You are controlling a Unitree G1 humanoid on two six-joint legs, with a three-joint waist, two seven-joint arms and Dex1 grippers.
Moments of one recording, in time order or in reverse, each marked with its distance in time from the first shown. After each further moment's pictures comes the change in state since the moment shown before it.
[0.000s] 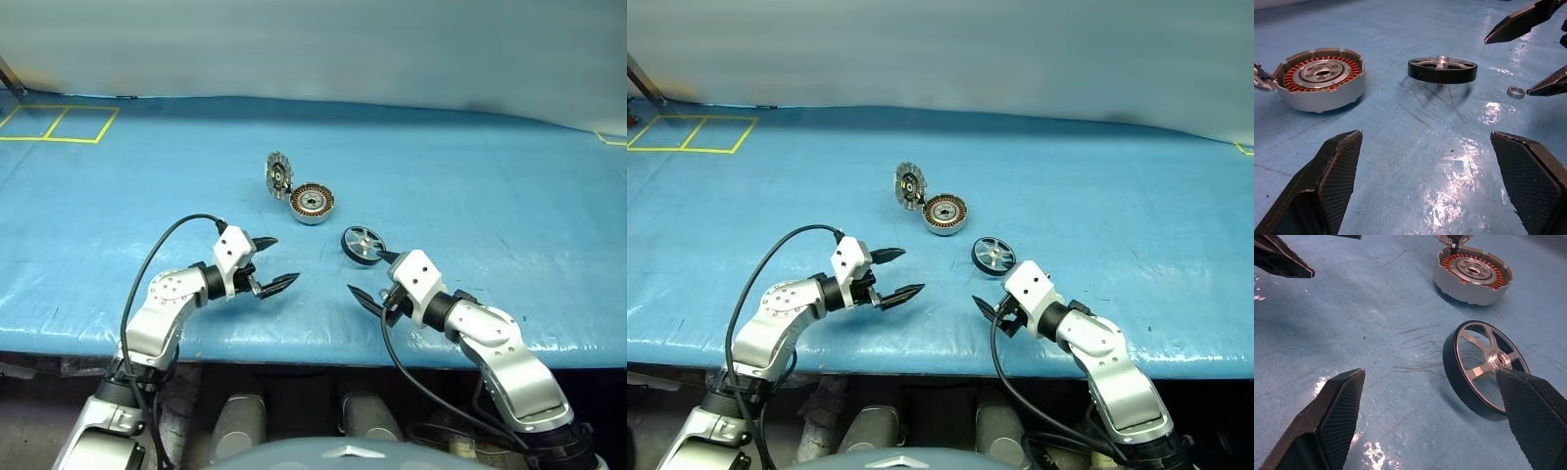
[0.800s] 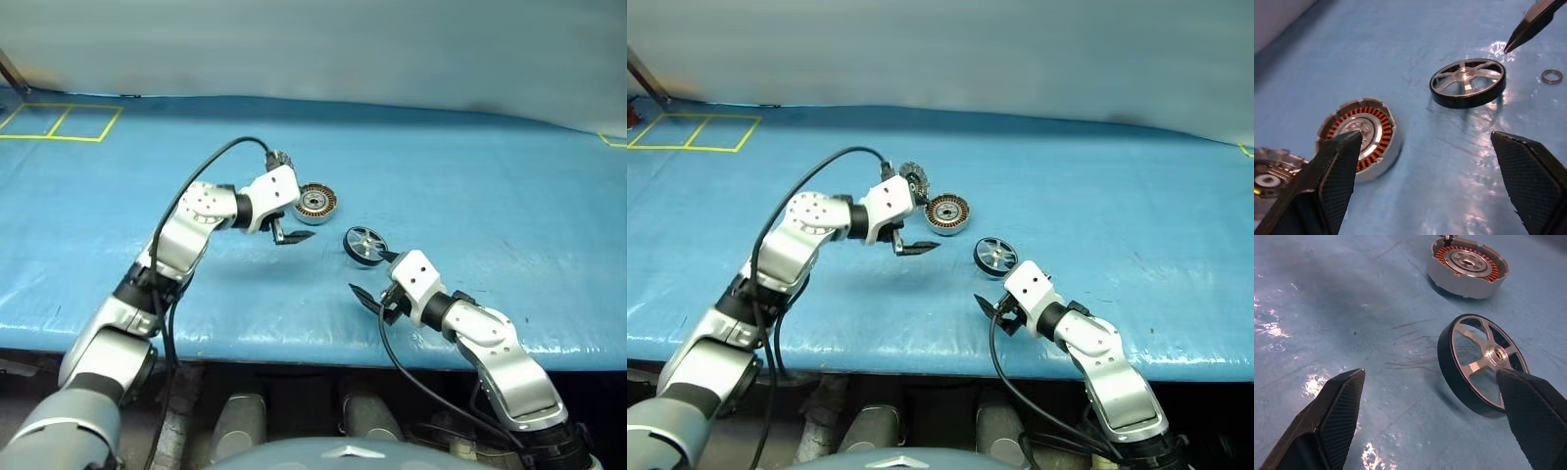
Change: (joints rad) left arm -0.596 0.061 -0.257 0.226 0.266 0.073 -0.111; right arm -0.001 0.021 0.005 0.031 -0.035 -0.007 -0.026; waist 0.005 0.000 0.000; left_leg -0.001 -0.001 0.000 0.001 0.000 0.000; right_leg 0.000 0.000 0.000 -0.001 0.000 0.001
